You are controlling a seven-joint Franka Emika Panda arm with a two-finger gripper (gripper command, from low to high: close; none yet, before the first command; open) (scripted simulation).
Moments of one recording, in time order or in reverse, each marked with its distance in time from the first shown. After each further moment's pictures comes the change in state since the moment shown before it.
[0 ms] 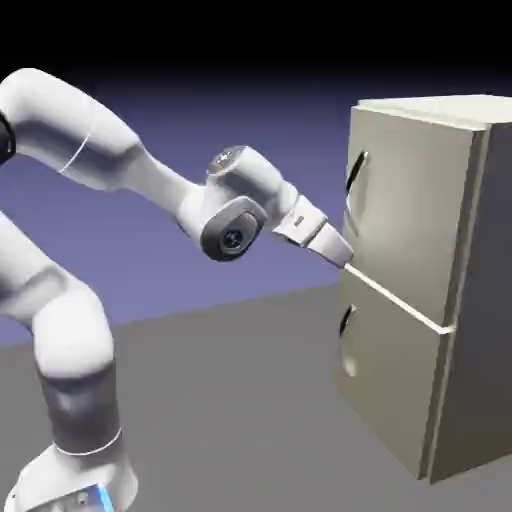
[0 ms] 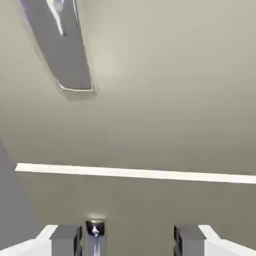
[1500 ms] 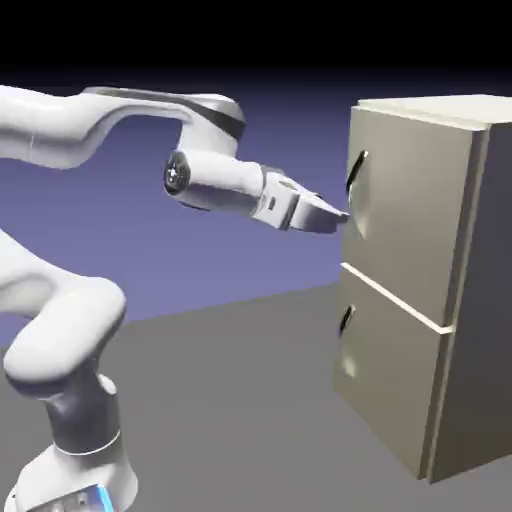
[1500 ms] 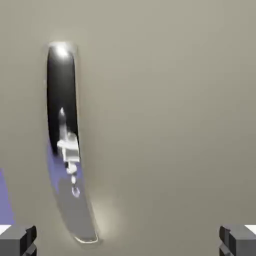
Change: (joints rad) arm -0.558 -0.291 0.621 0.152 1.957 -0.173 -1.441
